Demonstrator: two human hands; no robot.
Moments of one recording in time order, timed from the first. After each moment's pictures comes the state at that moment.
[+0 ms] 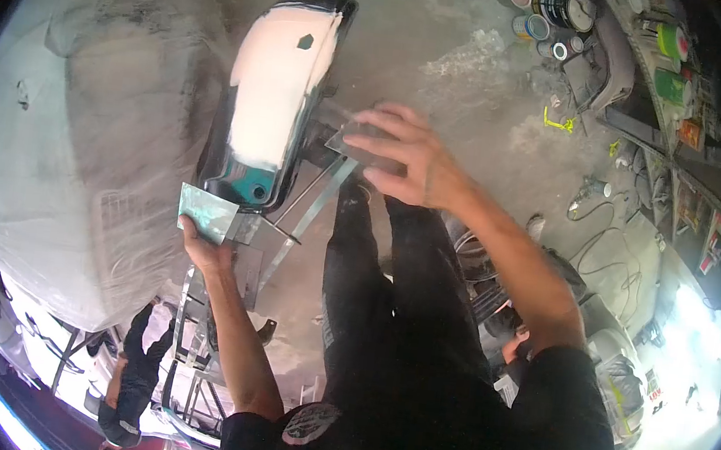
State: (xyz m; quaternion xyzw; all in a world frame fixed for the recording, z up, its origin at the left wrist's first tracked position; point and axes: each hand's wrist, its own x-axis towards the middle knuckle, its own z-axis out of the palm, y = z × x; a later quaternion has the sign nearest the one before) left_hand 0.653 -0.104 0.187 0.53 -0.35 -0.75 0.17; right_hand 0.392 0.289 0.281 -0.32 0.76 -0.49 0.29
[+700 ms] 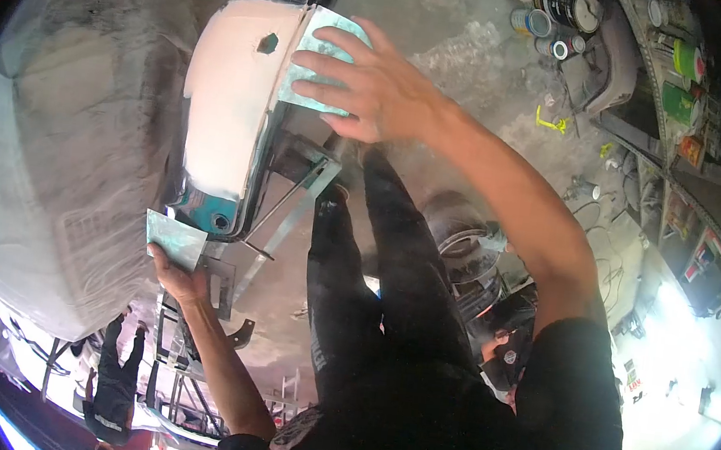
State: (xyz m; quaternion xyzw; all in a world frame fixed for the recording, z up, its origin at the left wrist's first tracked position) left_hand 0.657 -0.088 0.178 0.56 -0.39 -0.71 0.17; right_hand 0.286 0.250 0.195 -0.57 0.78 -0.23 0.06
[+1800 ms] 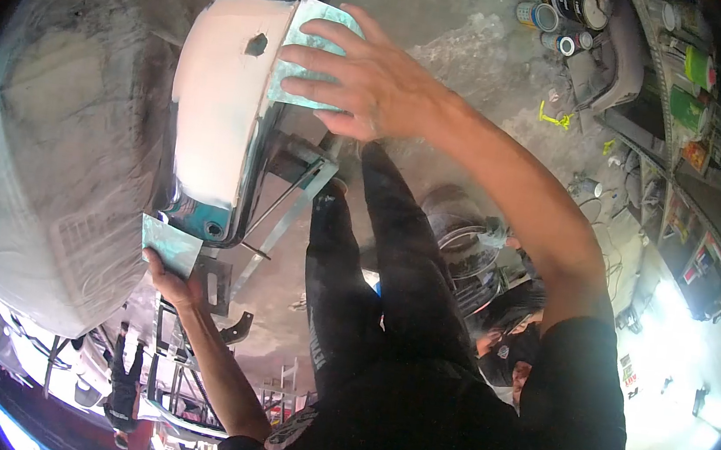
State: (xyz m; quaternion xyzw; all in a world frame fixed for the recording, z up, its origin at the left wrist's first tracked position) left_hand 0.653 -0.087 0.178 0.57 -0.37 -0.70 0.19; right_hand 0.271 0.247 0.187 -0.58 0.77 -0.25 0.08
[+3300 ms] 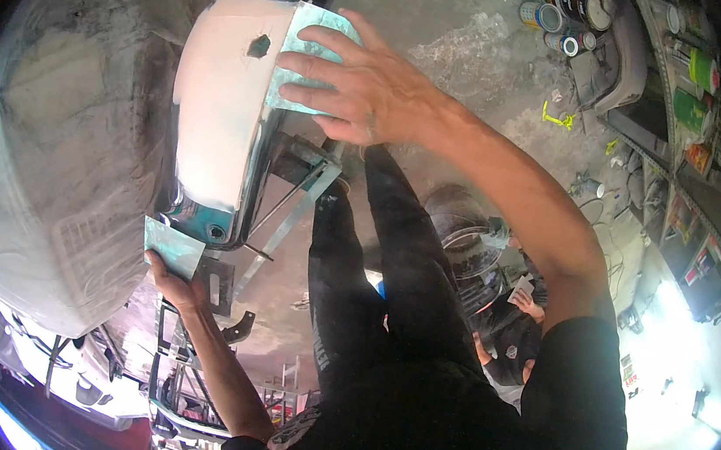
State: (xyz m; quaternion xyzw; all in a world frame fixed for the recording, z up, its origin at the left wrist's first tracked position) left_hand 0.651 -0.086 0.180 0.59 -0.41 -0.67 0.19; right_hand 0.277 0.239 0.183 -0.57 0.78 -0.25 0.08
